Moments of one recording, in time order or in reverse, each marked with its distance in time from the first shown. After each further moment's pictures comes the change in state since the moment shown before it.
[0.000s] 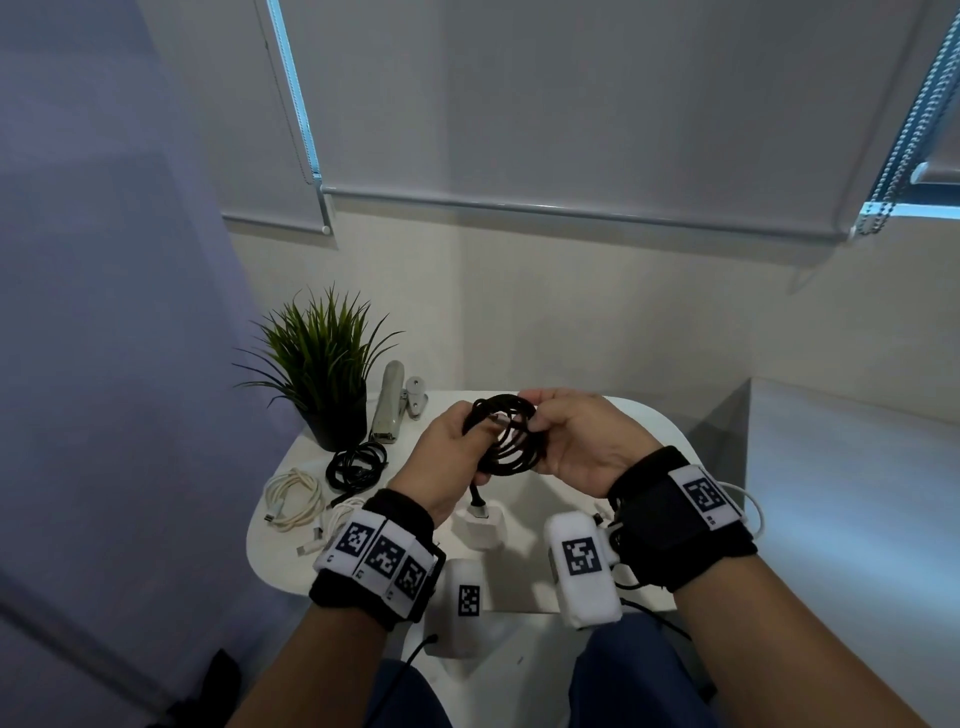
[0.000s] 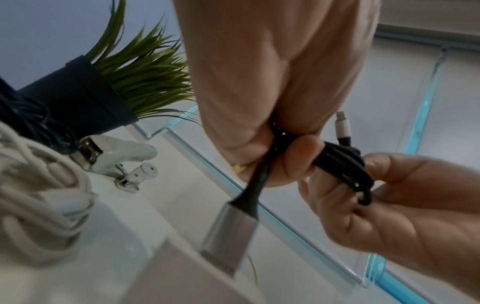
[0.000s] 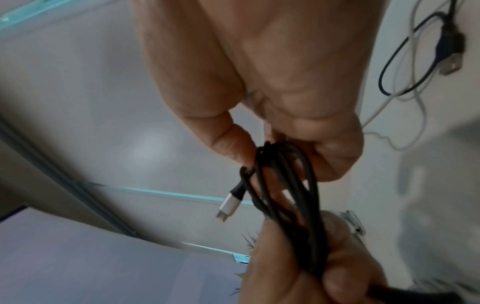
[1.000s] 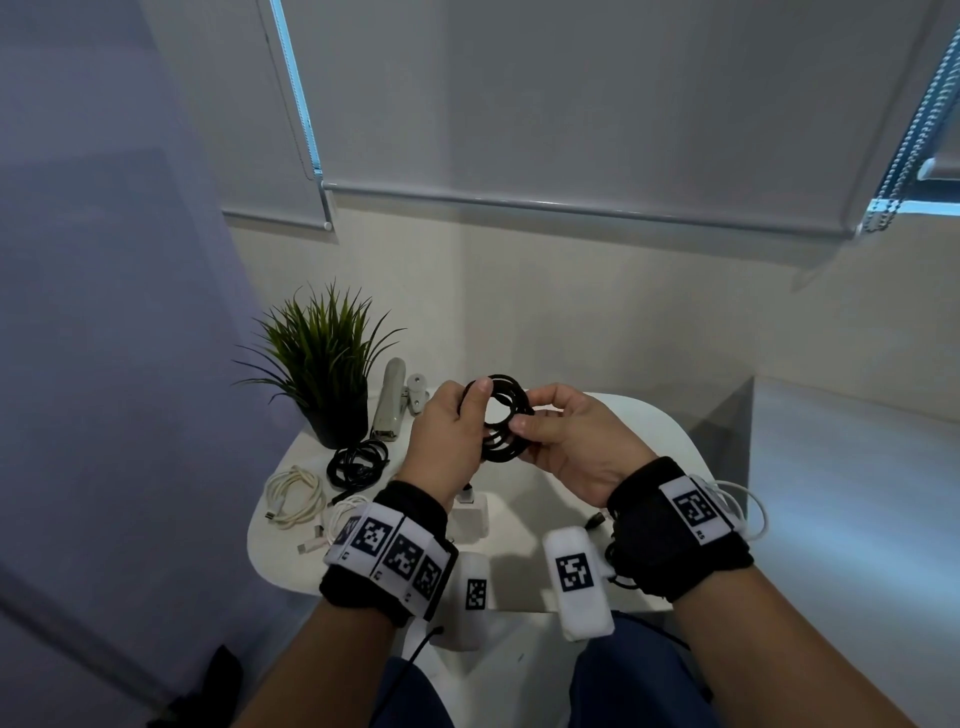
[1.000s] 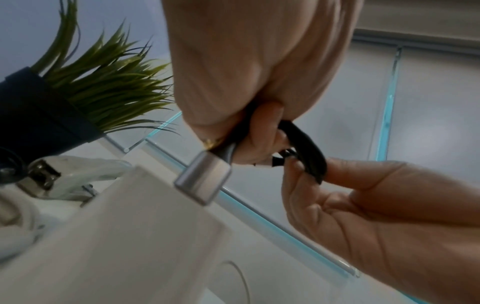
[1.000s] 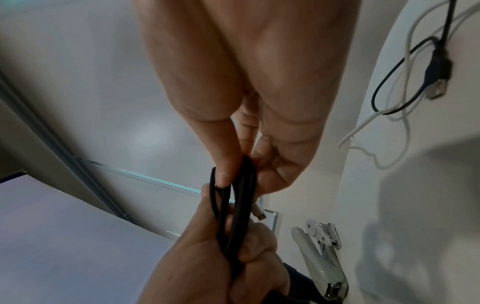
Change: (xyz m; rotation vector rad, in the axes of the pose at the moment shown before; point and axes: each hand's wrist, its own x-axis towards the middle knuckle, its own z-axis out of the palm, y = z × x) left_hand 0.004 0.010 0.001 0.239 0.233 0.116; right_hand 0.005 0.016 -0.003 0.034 0.023 -0.165
